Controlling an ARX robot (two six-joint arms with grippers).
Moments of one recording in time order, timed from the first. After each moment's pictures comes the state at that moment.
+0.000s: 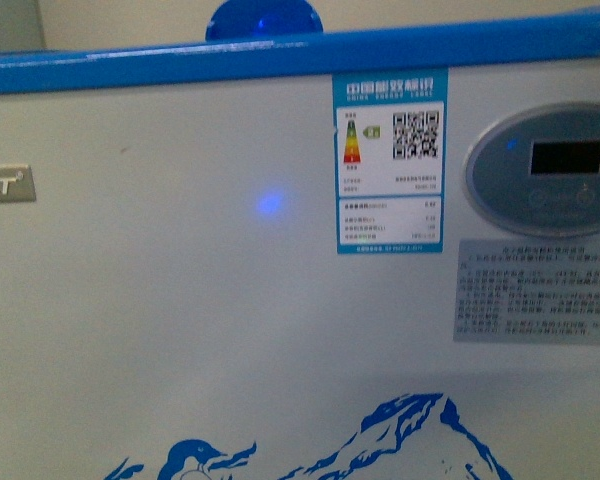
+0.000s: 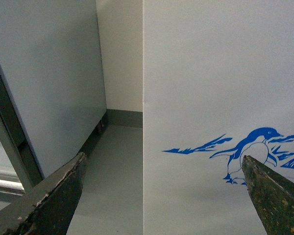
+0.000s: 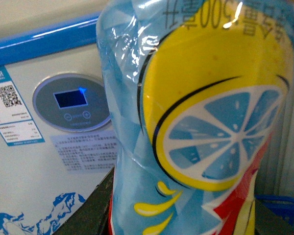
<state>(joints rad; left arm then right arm) 0.00 0.00 0.01 0.00 0.00 0.00 0.07 0.35 0.49 -0.03 0.11 0.19</state>
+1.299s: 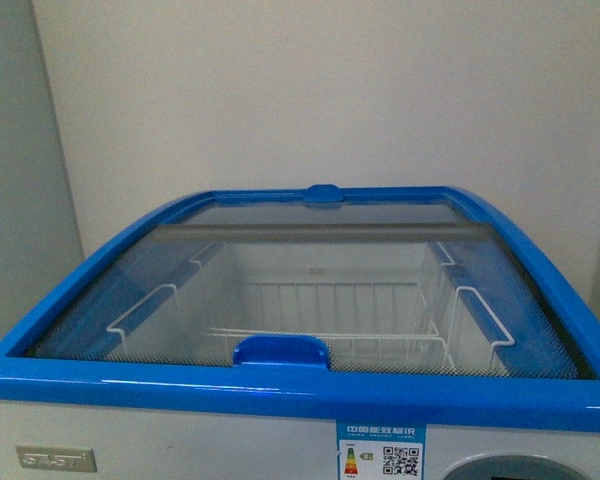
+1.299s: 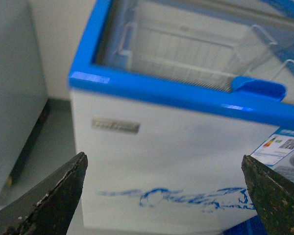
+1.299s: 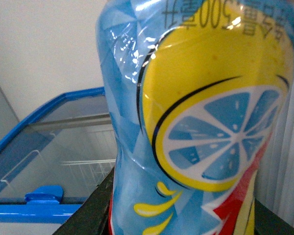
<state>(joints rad) -0.05 0.77 0.28 0.29 0.22 -0.13 0.07 0.35 0.49 -0.03 0.12 0.19</state>
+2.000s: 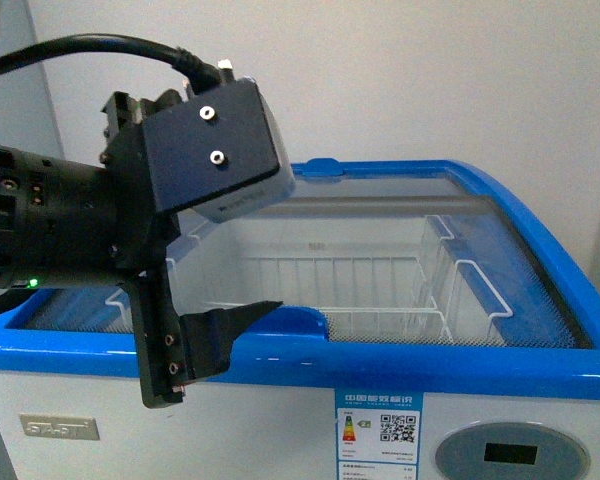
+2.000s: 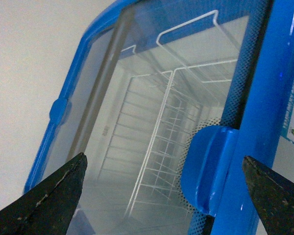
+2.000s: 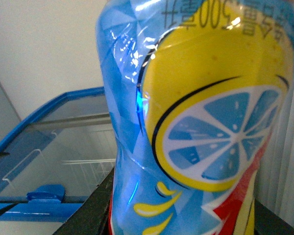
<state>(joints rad) -0.34 1.57 0.93 0.30 0.44 1.15 0.07 0.35 0.49 -0.03 0.11 0.19</state>
